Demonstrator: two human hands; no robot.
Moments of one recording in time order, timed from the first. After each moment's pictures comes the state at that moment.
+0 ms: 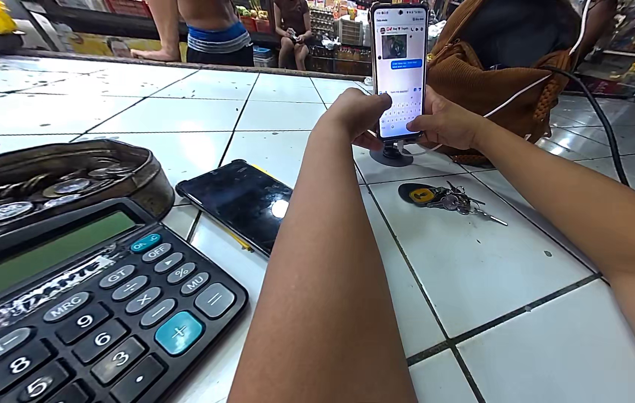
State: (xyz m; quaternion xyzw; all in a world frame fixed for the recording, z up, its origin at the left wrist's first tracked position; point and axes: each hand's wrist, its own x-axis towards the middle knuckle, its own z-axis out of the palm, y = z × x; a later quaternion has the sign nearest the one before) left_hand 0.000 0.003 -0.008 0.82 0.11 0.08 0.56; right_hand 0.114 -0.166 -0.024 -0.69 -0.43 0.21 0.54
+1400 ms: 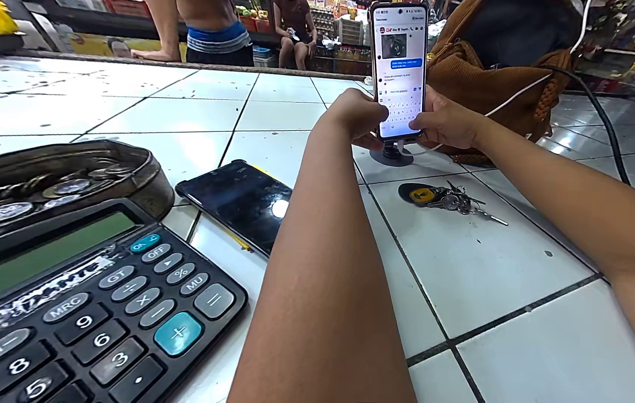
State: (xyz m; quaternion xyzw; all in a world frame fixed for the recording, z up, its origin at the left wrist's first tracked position) left_hand -0.001 0.004 -0.010 0.83 0.09 0.08 0.54; right_hand 0.114 -0.166 -0.024 -0.69 -0.43 0.22 0.54
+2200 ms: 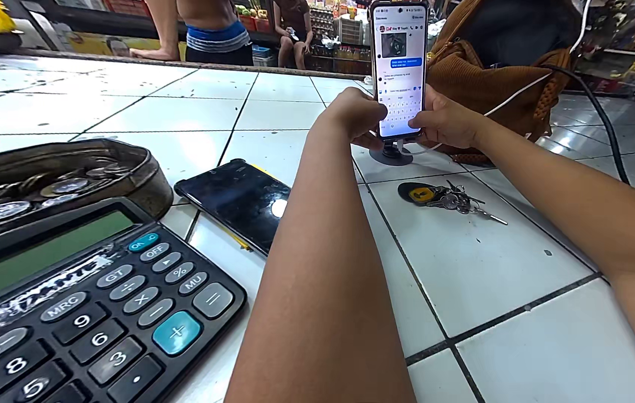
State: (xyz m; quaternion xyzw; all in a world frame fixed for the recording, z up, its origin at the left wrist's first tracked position) left_hand 0.000 0.005 -0.011 0.83 0.08 0.08 0.54; right_hand 0.115 -0.166 -0.025 -0.69 -0.43 0.21 0.54
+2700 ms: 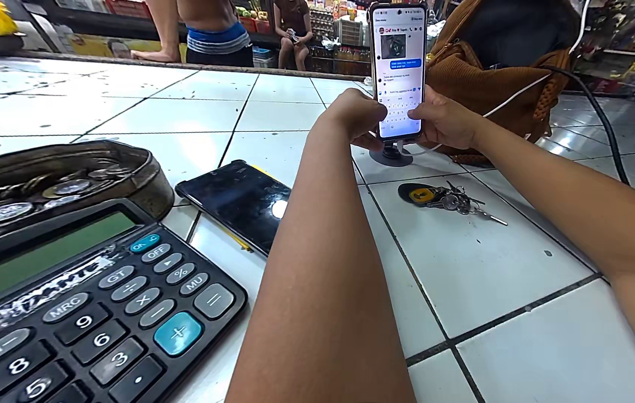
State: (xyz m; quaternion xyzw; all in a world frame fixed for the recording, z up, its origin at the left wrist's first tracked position) left_hand 0.000 0.004 -0.009 0.83 0.10 0.08 0.55; right_hand 0.114 -0.165 -0.023 -0.69 -0.41 0.22 0.56
